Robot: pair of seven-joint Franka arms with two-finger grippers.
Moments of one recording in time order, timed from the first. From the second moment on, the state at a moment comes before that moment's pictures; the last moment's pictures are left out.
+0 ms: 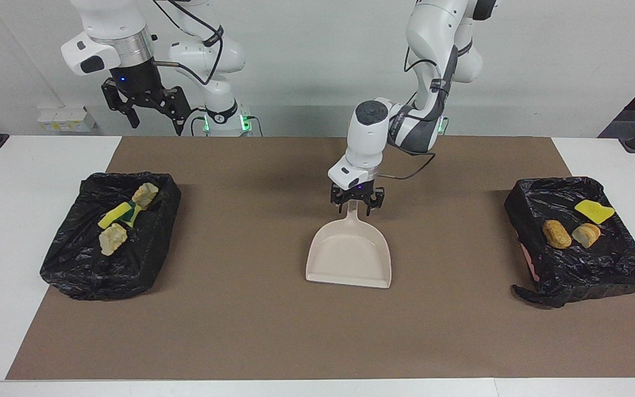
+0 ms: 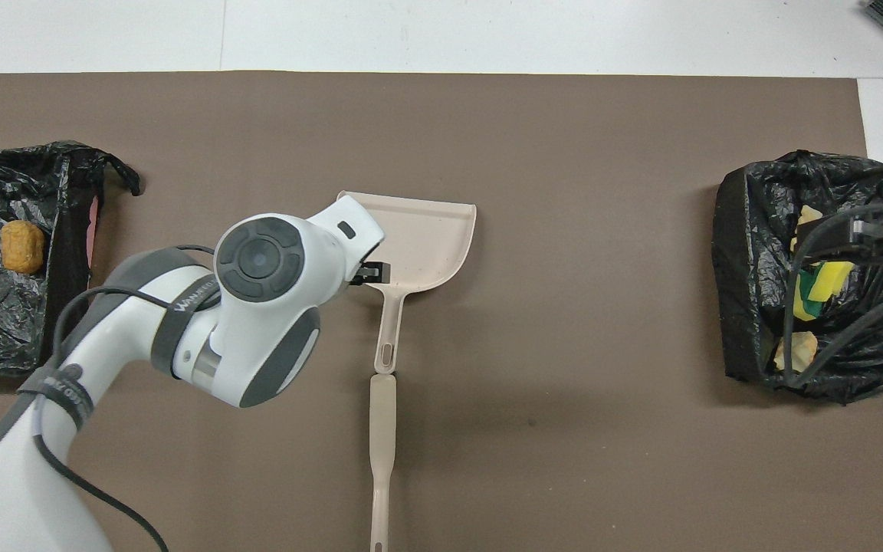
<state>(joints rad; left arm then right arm) -0.45 0.19 -0.05 -1.93 0.06 2.24 -0.42 0.04 -0.02 0.02 -1.46 -0.06 1.45 0.23</state>
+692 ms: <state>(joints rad) -0.17 -0.03 -0.04 -1.80 0.06 1.76 -0.05 0.04 -0.02 0.01 -1.46 -0.06 1.45 0.23</state>
